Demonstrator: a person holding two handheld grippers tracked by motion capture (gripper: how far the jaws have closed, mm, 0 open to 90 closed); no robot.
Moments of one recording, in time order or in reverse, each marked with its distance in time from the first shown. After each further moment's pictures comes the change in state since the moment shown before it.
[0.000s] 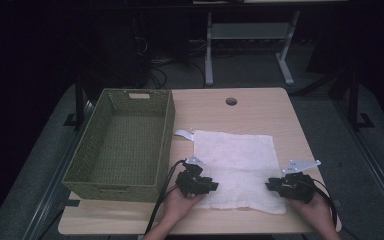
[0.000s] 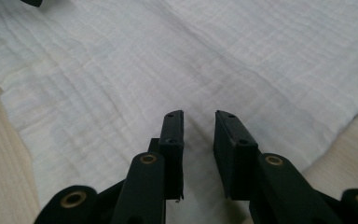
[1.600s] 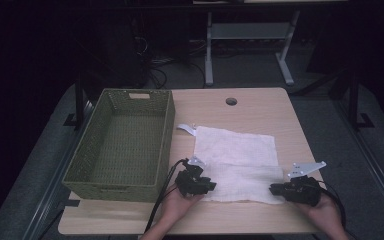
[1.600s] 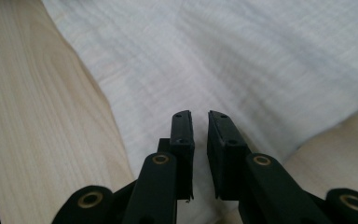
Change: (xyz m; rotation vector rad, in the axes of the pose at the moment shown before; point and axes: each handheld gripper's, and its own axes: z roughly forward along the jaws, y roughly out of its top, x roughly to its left) left arm -0.003 0.001 -0.005 0.043 0.051 0.052; right arm 0.000 -0.007 -0.013 0.028 0.095 -0.034
